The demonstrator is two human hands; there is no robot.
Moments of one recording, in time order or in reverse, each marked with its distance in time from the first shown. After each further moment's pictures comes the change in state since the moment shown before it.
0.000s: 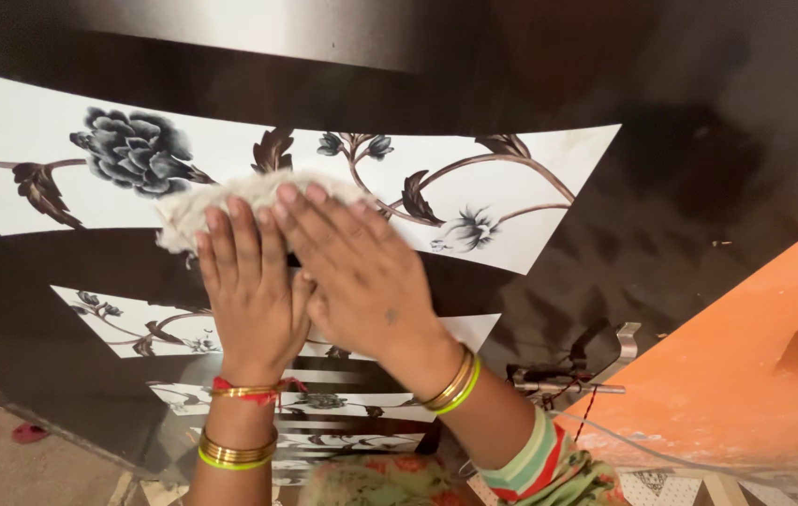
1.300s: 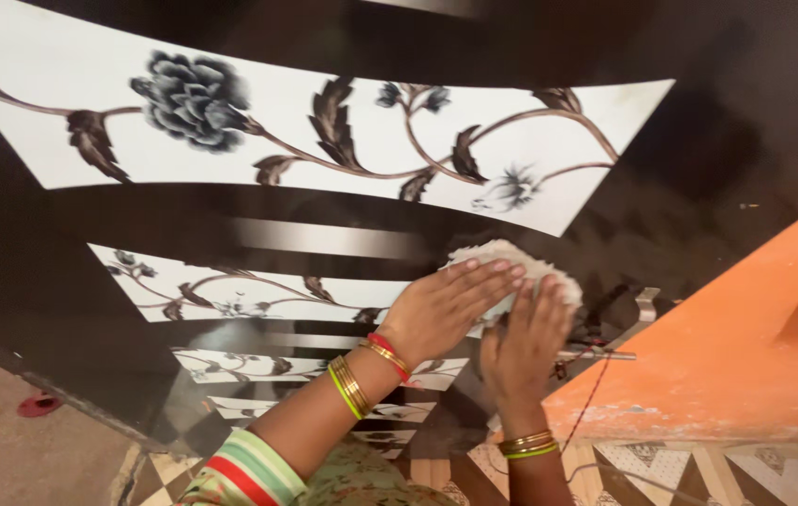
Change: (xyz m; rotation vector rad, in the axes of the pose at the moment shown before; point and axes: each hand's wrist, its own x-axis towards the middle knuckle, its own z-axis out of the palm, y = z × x) left_hand -0.032 0.105 0.054 -0.145 -0.367 0.708; right_hand -0.216 0.018 0.034 -0.271 -0.018 0.668
